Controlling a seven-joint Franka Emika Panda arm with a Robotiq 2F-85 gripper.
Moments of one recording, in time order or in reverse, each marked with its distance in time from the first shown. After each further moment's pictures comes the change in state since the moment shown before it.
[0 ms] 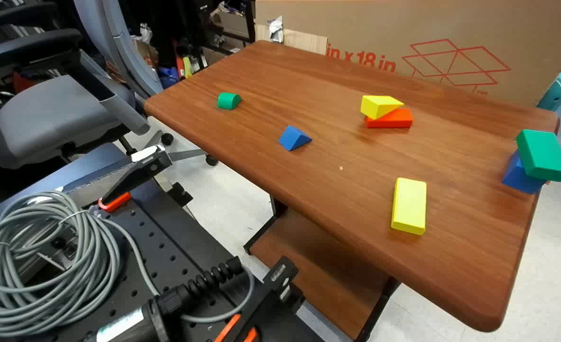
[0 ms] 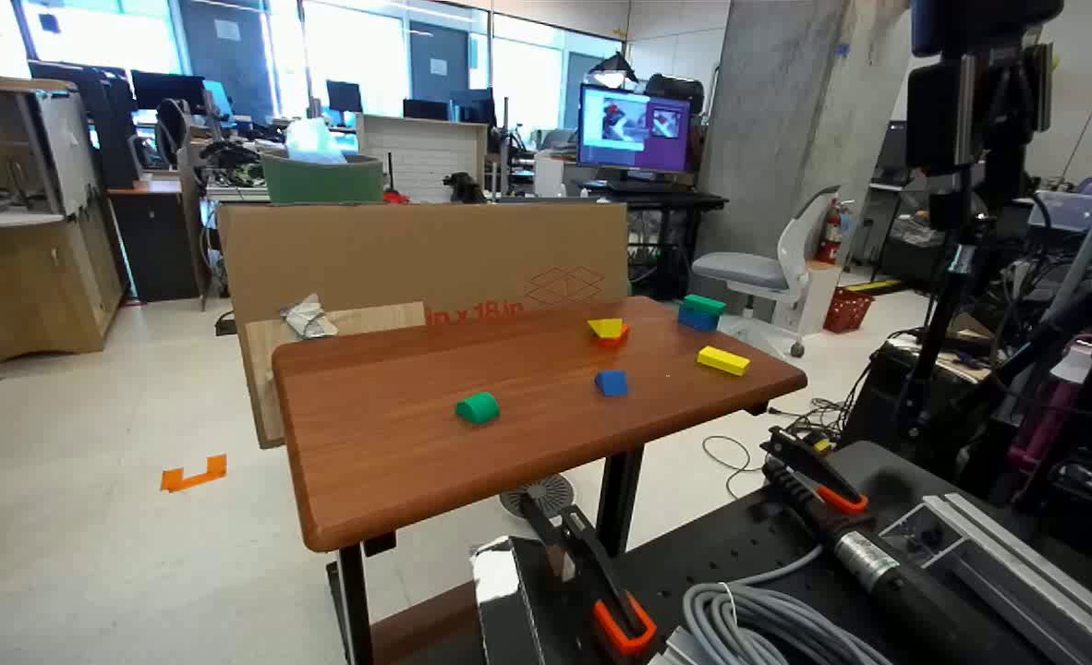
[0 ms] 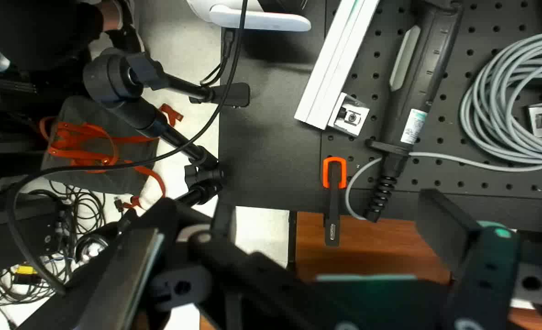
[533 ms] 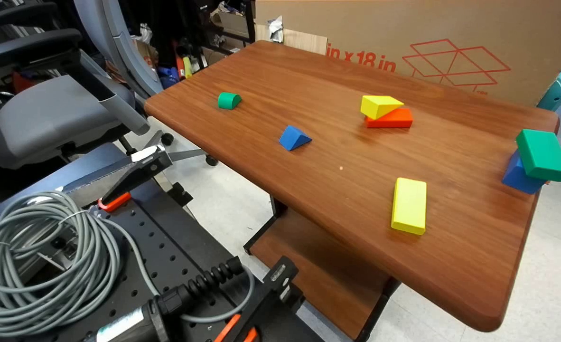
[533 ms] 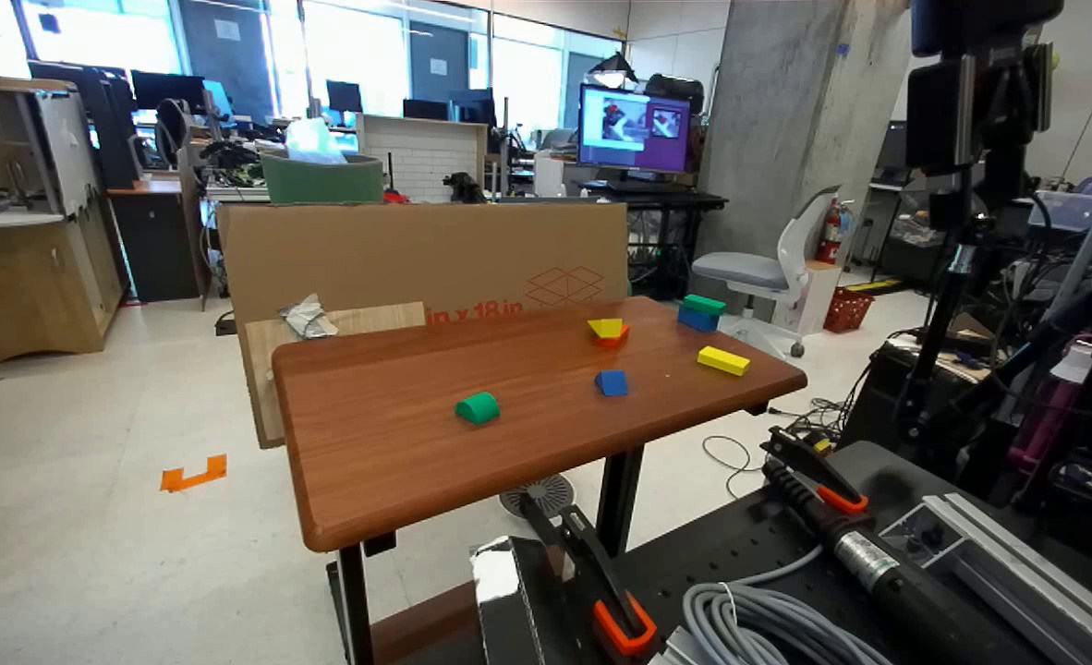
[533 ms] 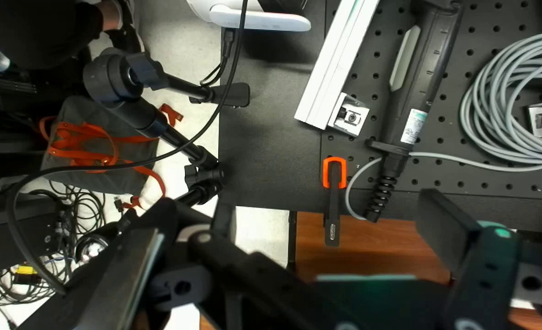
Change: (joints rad) arm 0.000 0.000 0.000 0.000 0.000 0.000 0.000
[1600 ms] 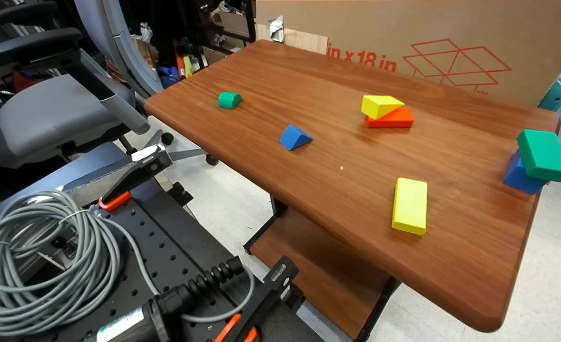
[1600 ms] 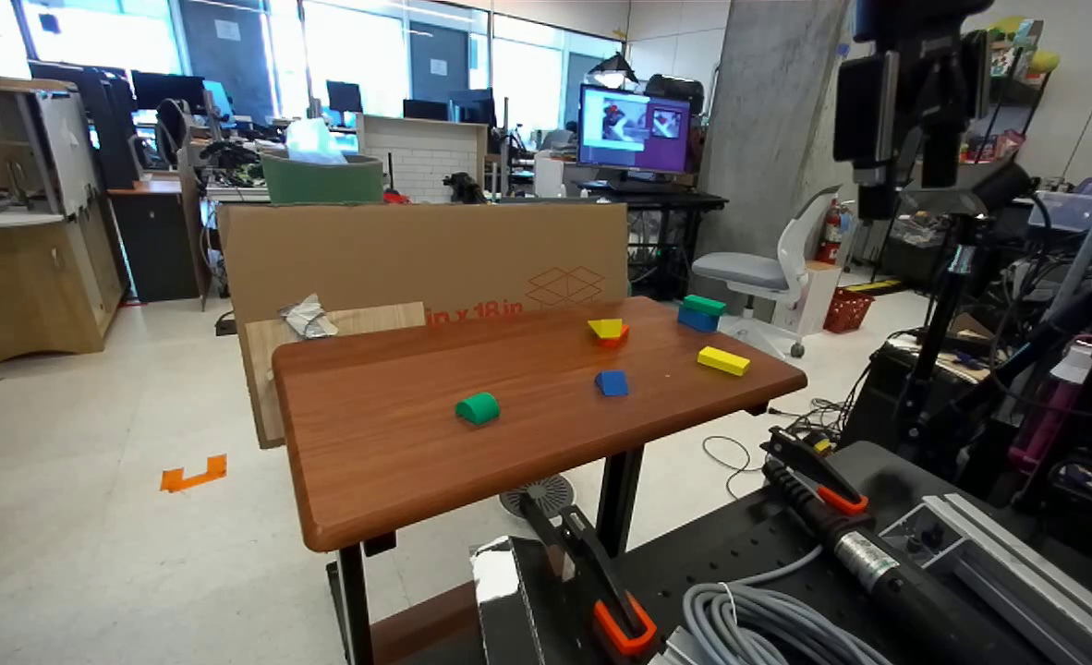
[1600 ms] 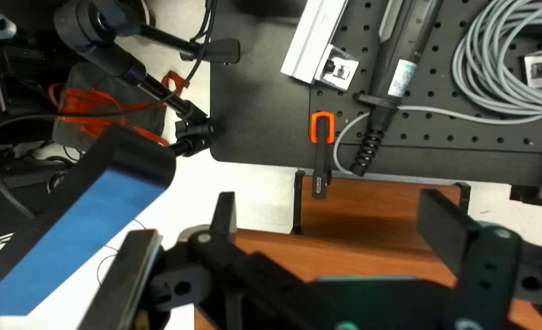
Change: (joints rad) arm 0.072 0.013 0.047 0.006 0.007 0.075 0.117
